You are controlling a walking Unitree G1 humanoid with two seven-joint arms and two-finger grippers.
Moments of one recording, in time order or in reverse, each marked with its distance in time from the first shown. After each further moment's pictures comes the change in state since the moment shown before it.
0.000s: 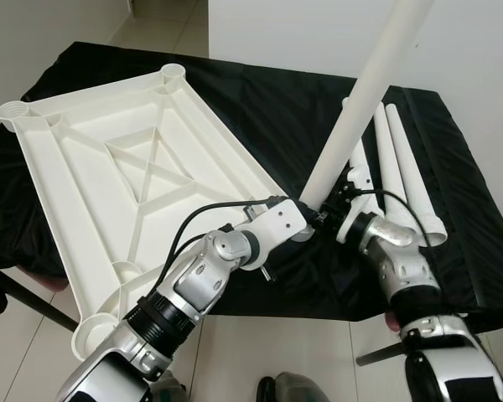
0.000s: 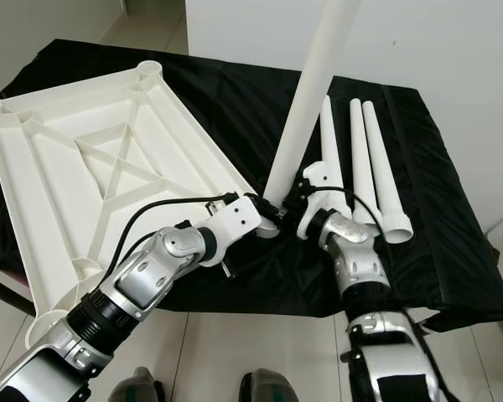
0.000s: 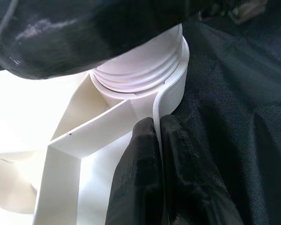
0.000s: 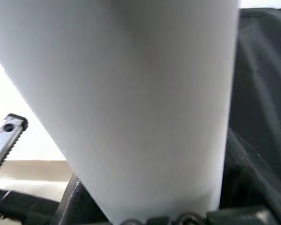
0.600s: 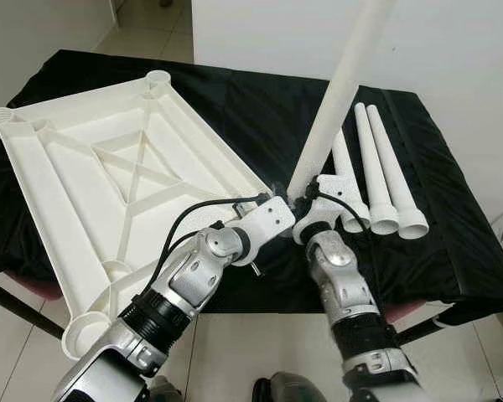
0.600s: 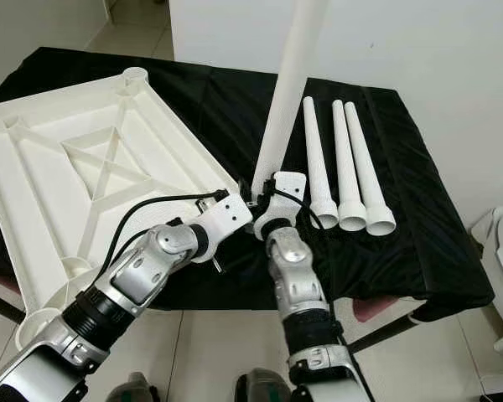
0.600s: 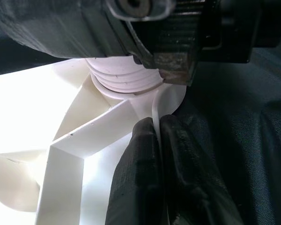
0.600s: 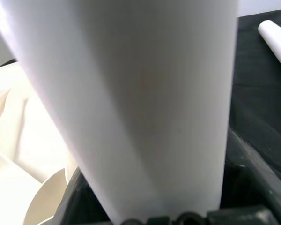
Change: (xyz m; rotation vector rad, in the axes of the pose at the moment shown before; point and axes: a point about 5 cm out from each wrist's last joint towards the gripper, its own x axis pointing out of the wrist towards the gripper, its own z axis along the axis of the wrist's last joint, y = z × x) left arm -0.001 0.007 -0.005 -0.004 0.024 0.034; right arm 0.023 0.040 -0.001 0.106 -0.029 -0.582
